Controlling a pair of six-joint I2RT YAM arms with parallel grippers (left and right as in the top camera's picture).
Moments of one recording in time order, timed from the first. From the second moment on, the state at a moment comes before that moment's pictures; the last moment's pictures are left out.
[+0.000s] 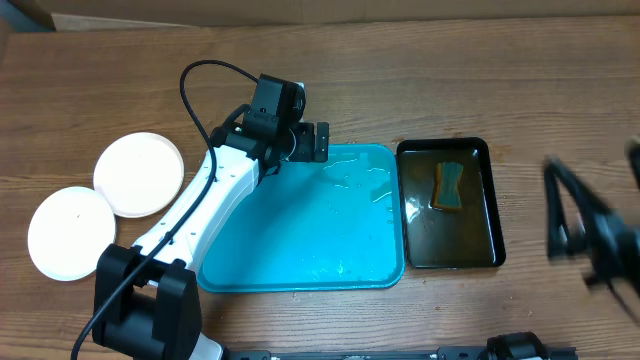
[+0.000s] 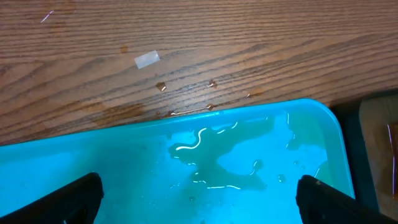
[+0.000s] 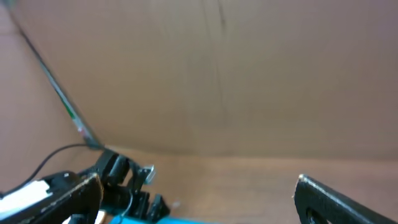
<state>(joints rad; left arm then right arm) -0.35 1.70 1.28 -0.58 0.07 -0.28 0.15 0.75 1.70 -1.00 -0.15 0.19</state>
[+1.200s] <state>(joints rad) -0.35 1.70 1.28 -0.58 0.06 -0.28 0.10 0.01 0.02 0.03 -0.20 0.14</state>
